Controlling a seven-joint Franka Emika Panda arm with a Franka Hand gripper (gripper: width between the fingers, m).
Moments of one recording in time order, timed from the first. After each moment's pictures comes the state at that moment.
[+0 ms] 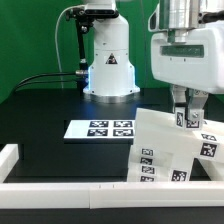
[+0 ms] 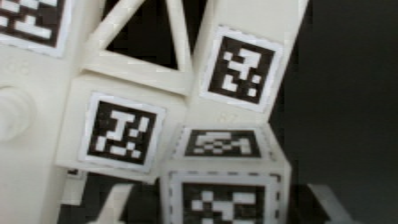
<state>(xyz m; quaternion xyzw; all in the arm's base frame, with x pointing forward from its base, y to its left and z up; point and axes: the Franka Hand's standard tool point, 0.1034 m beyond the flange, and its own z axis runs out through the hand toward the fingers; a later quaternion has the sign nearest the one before) 0.609 0.082 0.124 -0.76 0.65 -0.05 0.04</state>
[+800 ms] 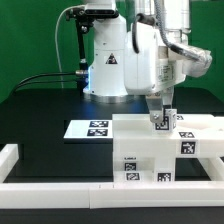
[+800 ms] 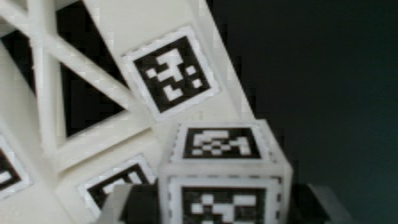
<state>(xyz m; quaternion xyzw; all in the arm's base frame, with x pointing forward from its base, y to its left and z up) 0.609 0.044 0.122 -0.53 0.84 -0.03 0.09</state>
